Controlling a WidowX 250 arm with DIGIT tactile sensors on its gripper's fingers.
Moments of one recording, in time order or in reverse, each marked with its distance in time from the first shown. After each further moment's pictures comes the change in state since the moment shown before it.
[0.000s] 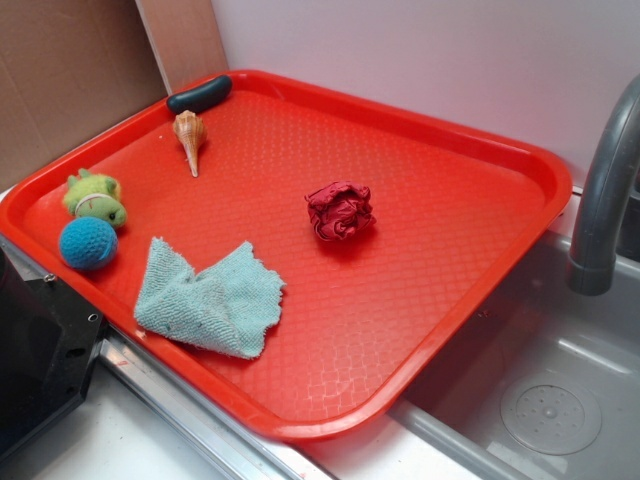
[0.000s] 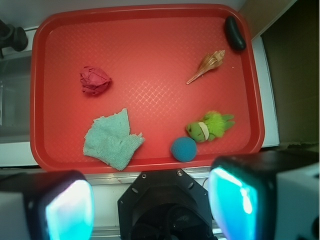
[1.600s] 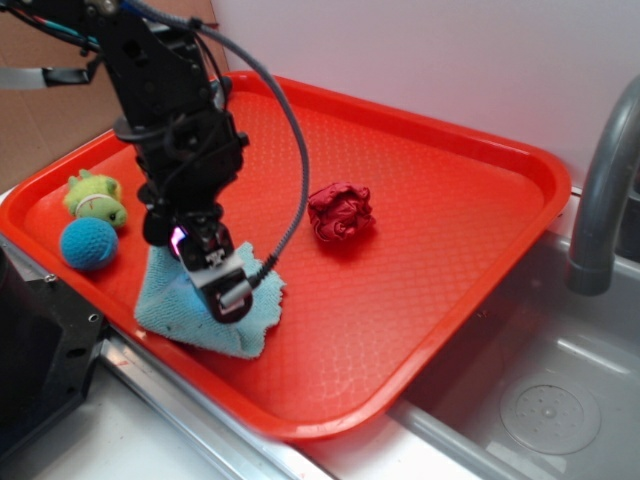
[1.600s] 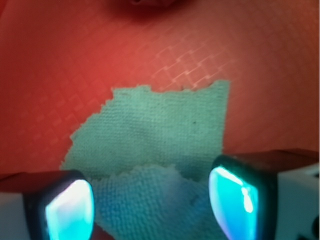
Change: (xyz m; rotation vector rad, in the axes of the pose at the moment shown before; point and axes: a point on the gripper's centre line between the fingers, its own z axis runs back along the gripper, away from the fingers) arm -0.003 -0.063 -0.202 -0.070 0.138 -0.279
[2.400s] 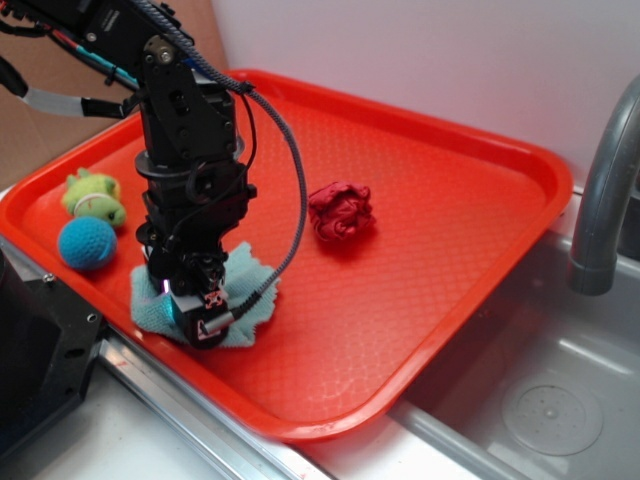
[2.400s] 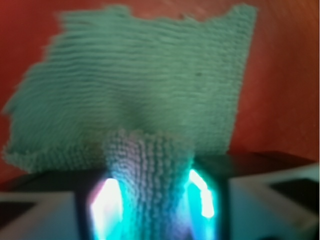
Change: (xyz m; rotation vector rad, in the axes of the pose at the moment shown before) arm -0.011 0.020 -0.022 0.040 0.177 0.083
